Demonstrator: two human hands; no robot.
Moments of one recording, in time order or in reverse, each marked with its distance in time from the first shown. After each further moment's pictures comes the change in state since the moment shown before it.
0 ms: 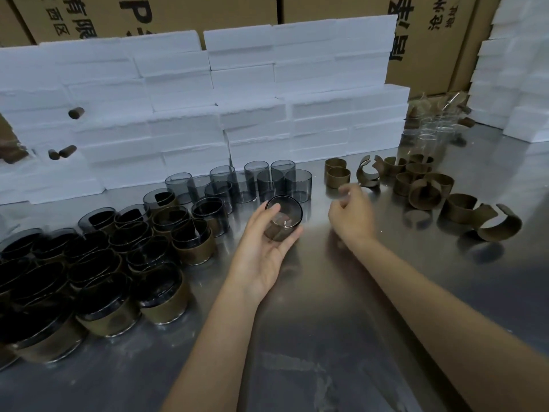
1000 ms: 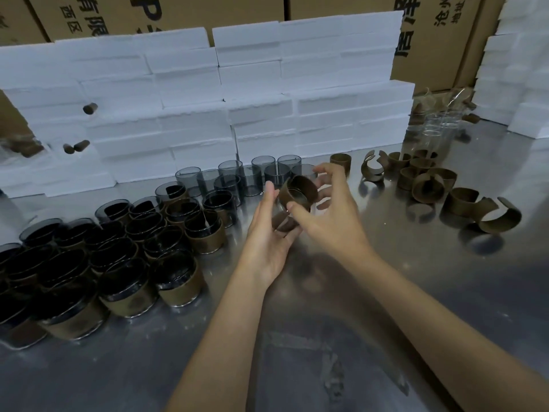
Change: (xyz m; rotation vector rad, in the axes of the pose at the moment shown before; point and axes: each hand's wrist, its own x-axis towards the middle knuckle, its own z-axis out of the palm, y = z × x) left_hand -0.003 0.002 0.003 0.248 -0.121 0.065; right_hand -0.072 -0.045 -0.008 0.306 -0.114 -0.341
